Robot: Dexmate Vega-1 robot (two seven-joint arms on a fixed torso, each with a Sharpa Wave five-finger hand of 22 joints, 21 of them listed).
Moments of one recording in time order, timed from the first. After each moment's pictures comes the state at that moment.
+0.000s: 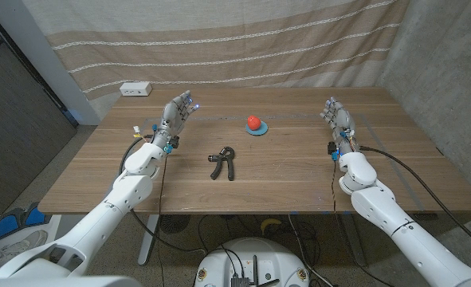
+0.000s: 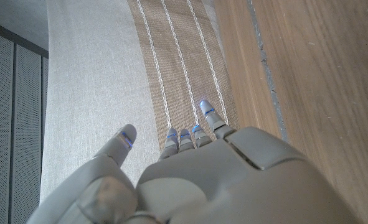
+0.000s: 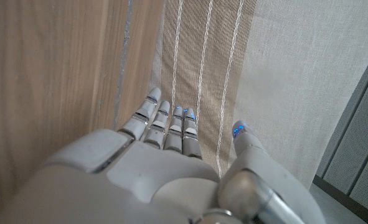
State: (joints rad) left arm 0.88 0.53 0.31 -1.34 -0.75 -0.38 -0.17; left_hand 0.12 0.11 0.67 0.06 0.20 0.02 0.01 0.19 0.17 -0.06 0.00 0.20 0.17 -0.06 0.01 0.19 0.17 -0.03 0.05 0.63 0.17; right arm -1.08 -0.52 -0.28 -1.66 0.50 0.27 -0.39; right_hand 0.34 0.18 0.45 -0.11 0.22 0.35 0.07 0.22 0.19 0.29 0.03 0.24 0.21 0.21 0.01 0.32 0.31 0.27 0.07 0.39 0.18
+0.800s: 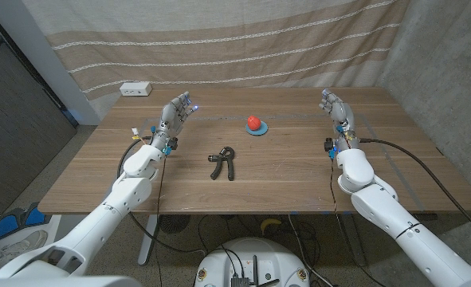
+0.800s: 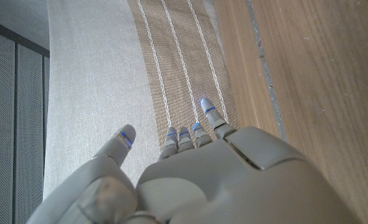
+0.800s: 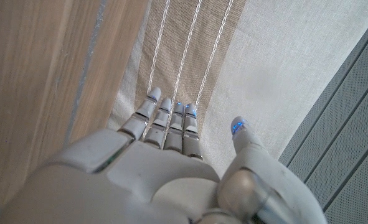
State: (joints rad) left arm 0.89 0.52 0.31 -1.33 -0.74 -0.40 -0.16; left_hand 0.12 0.11 0.68 0.05 0.20 0.03 0.01 0.19 0.17 -0.05 0.01 0.20 0.17 -0.05 0.01 0.19 0.17 -0.02 0.05 0.62 0.17; right arm -1.11 -0.56 -0.29 -1.80 0.30 0.20 -0.48; right_hand 0.36 0.17 0.46 -0.12 0.23 0.38 0.07 0.22 0.19 0.32 0.03 0.25 0.22 0.22 0.00 0.34 0.33 0.28 0.08 0.39 0.18
